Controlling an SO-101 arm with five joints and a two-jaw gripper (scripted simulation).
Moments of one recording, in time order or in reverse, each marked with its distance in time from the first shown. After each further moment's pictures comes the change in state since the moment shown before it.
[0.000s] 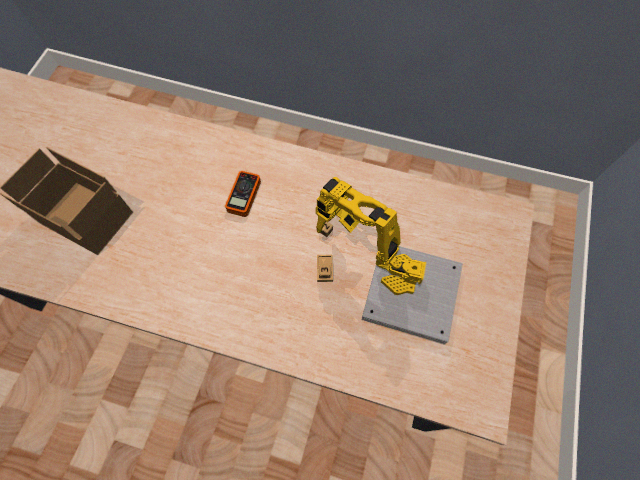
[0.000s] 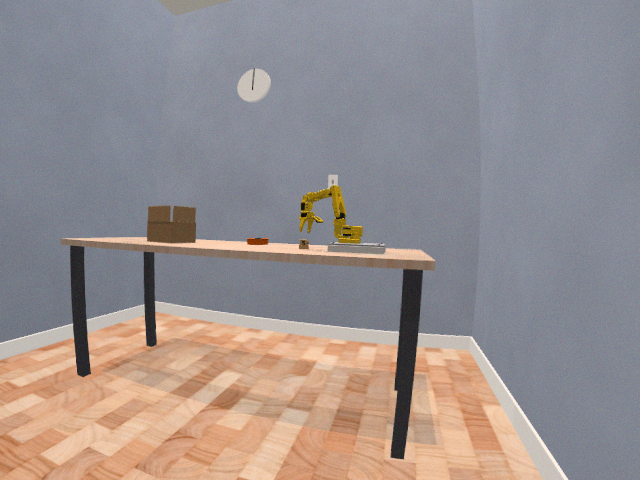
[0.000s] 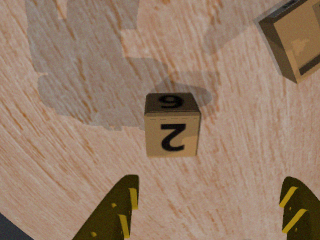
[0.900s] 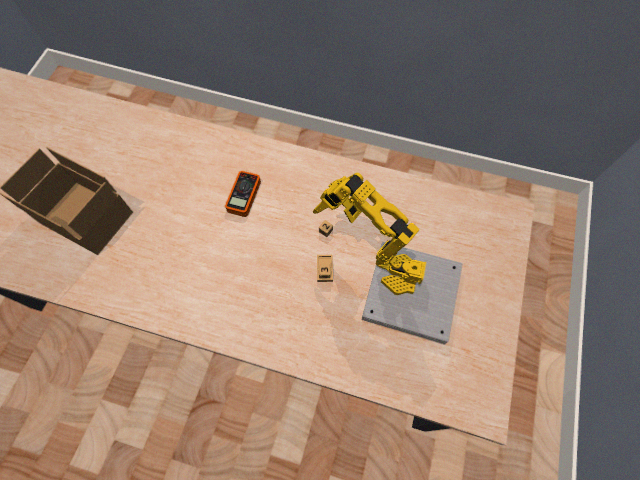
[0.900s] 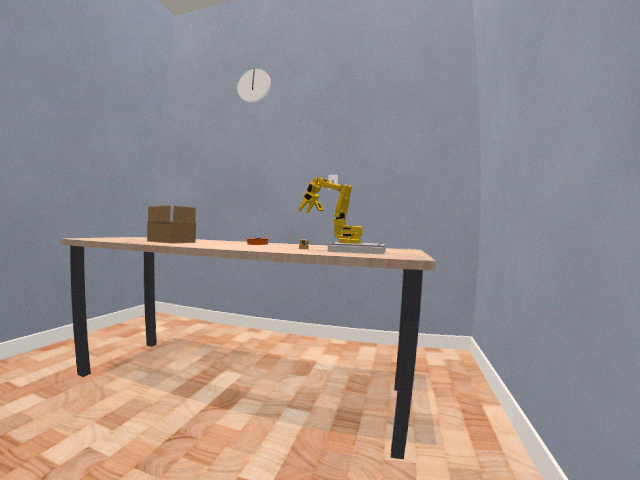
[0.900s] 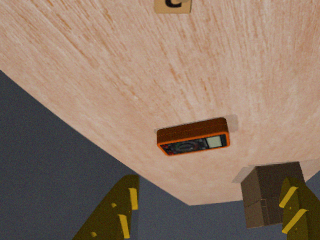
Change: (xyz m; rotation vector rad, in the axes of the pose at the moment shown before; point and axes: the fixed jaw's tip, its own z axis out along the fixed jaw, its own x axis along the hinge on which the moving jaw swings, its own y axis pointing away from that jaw) arm 0.013 0.000 -0.094 -0.015 0.477 0.000
